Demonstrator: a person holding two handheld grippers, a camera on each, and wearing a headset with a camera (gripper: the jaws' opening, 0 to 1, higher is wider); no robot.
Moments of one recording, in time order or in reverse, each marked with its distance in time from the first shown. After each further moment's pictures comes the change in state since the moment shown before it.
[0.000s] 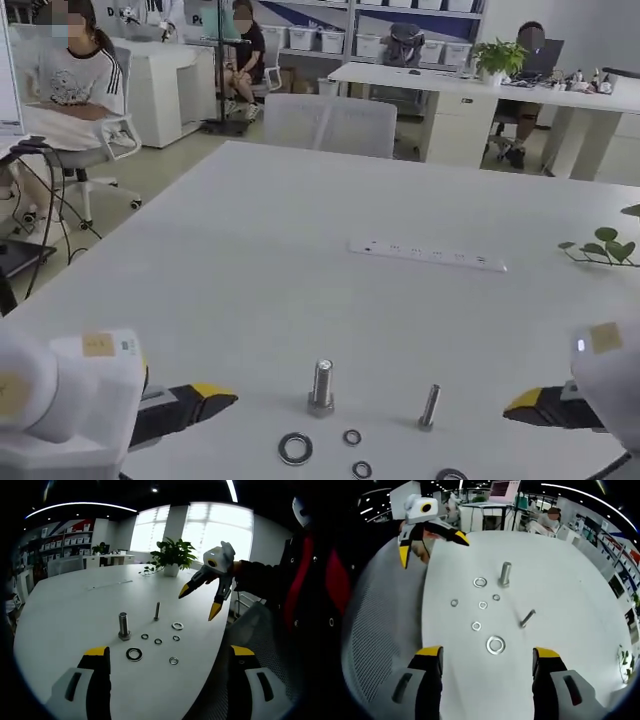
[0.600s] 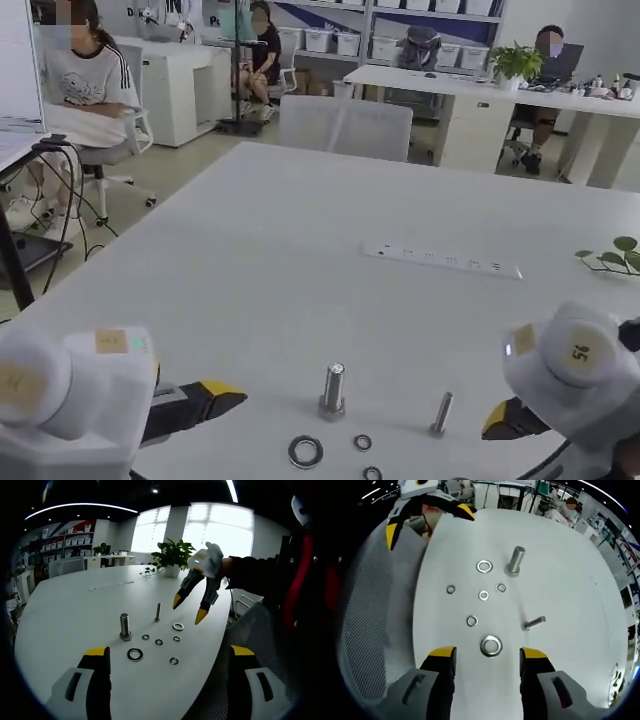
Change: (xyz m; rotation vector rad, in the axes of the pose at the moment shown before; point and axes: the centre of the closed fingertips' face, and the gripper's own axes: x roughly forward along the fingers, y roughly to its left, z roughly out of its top) left arm -0.003 0.000 0.002 0.001 -0.007 0.010; right arm 0.030 -0.009 -0.003 -0.111 0.200 0.059
